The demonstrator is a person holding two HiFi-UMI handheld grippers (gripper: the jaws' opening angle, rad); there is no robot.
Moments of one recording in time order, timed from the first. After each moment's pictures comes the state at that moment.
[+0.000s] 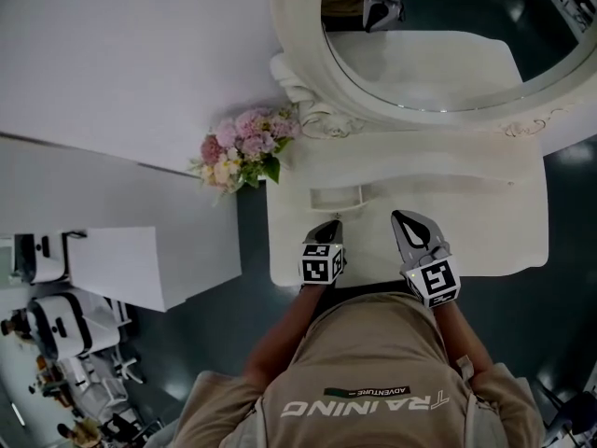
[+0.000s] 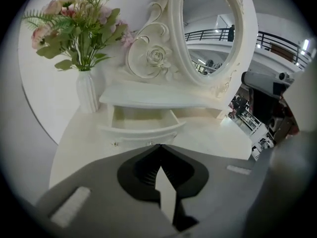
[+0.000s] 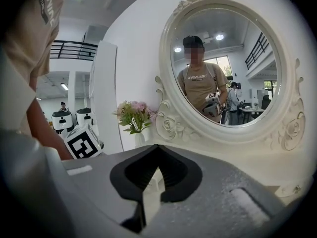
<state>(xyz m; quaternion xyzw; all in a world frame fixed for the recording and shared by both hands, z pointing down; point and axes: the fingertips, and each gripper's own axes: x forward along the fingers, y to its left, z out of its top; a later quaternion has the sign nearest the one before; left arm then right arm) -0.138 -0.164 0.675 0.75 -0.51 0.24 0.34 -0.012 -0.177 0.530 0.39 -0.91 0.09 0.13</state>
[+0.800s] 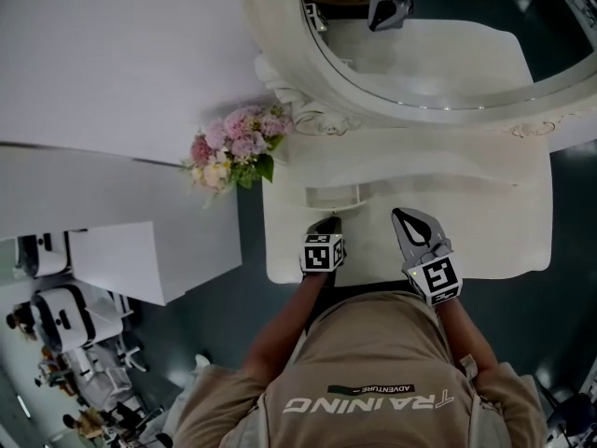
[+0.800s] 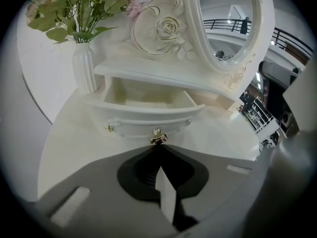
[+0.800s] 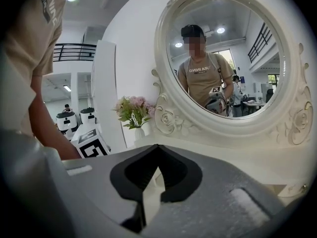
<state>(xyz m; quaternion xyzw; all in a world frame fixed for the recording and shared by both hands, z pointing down) -0.138 -0.170 0.723 0.71 -0.52 0.29 0.39 -0.003 -0.190 0.549 0.36 -0.91 0.11 0.14</state>
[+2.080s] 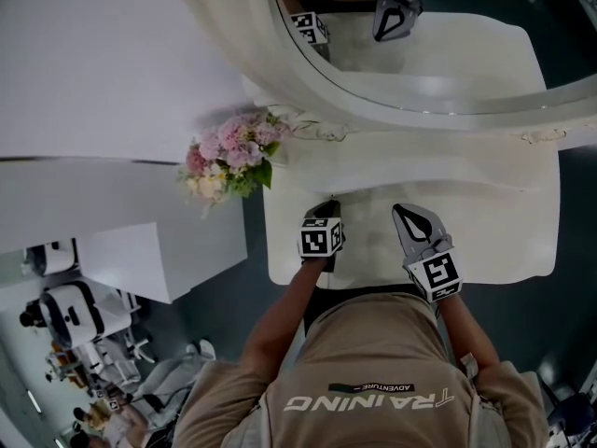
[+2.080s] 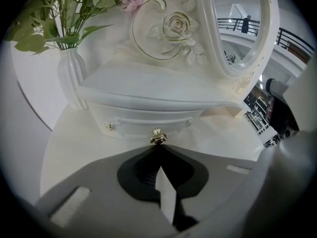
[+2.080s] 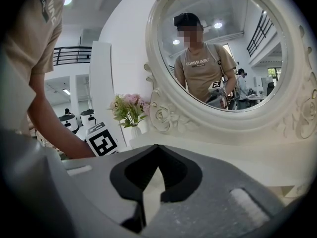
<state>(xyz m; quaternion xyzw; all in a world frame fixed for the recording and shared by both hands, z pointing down) -0.144 -0.223 0.717 0.70 -0.52 0.29 0.38 -0.001 -0.217 0.565 0.36 -0.91 0.14 0.14</state>
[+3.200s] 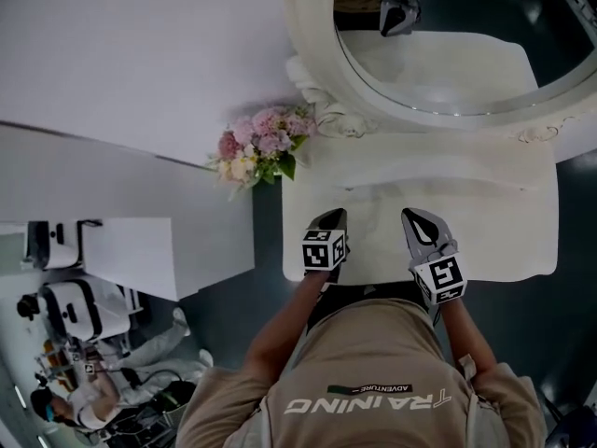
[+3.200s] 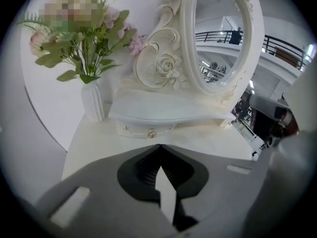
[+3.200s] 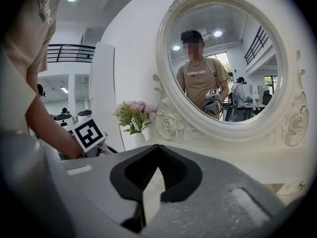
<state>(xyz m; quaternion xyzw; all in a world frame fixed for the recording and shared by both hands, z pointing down) -0.156 -0.186 0.653 0.74 -0.52 0.23 0.35 -0.010 -0.181 0.537 0.39 -0.91 0.11 0.13</state>
